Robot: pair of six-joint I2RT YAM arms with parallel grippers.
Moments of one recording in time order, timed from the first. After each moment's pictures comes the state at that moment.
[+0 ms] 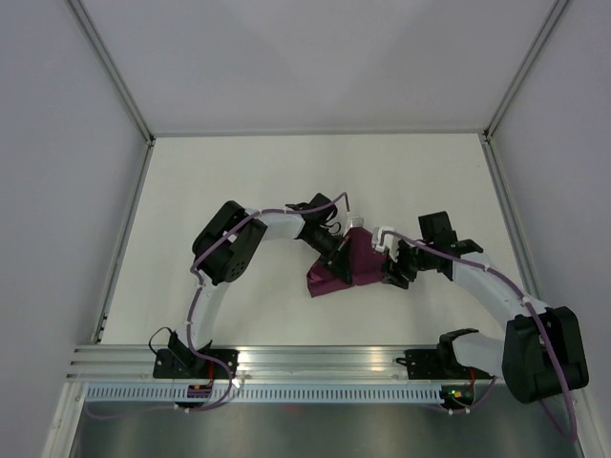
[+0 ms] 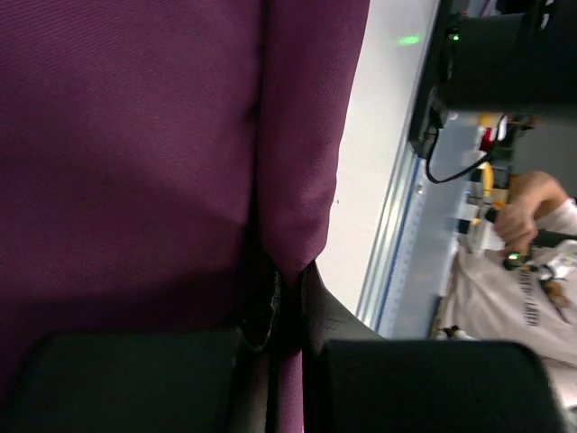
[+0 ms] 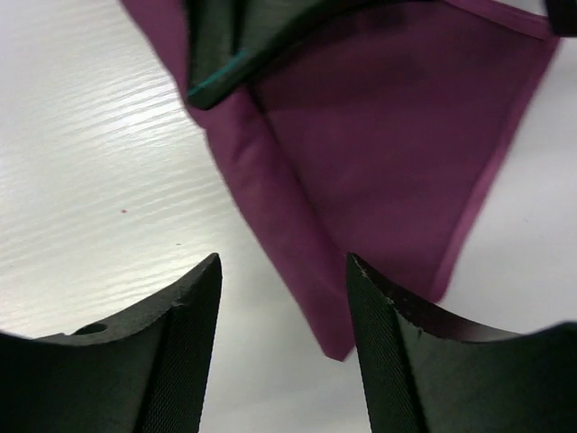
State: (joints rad) left arm -0.72 2.21 1.40 -0.37 1.01 -0.10; right arm 0.18 1.22 0.67 -0.52 -0.69 -0.91
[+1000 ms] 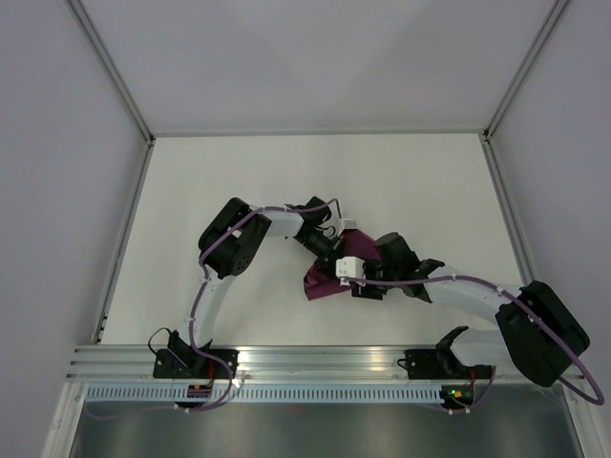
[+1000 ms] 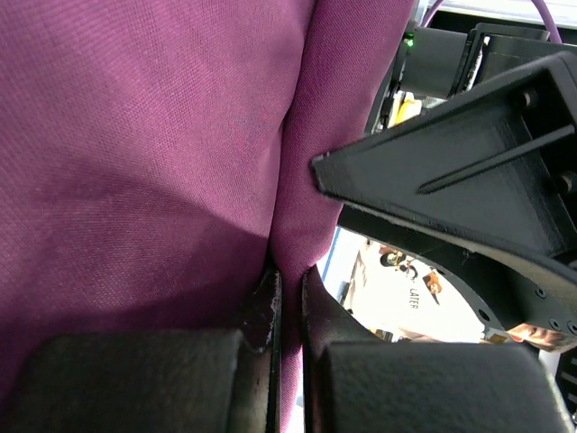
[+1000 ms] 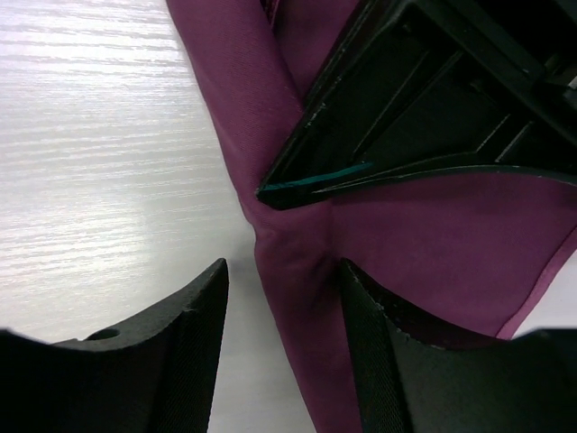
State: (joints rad) left arm -0.67 2.31 1.44 -0.46 1.16 -0.22; right arm 0.63 1.28 0.49 -0.13 -0.41 -0.85
